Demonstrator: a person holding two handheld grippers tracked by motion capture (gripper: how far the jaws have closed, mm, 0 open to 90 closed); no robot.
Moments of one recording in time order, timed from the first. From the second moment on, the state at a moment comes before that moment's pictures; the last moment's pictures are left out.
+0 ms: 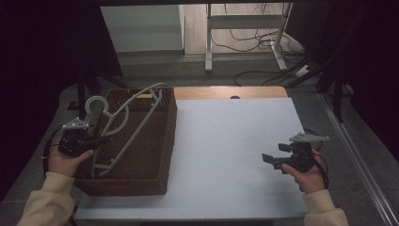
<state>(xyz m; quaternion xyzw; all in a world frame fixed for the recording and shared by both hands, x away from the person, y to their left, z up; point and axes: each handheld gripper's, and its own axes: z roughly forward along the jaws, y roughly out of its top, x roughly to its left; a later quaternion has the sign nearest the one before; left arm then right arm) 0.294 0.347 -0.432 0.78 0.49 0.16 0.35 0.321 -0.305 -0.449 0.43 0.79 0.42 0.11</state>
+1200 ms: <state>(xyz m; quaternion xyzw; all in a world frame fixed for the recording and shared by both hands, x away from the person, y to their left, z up) 0.271 0.262 -0.403 0.76 0.44 0.13 0.46 0.320 -0.306 -0.449 0.43 0.79 0.43 0.11</state>
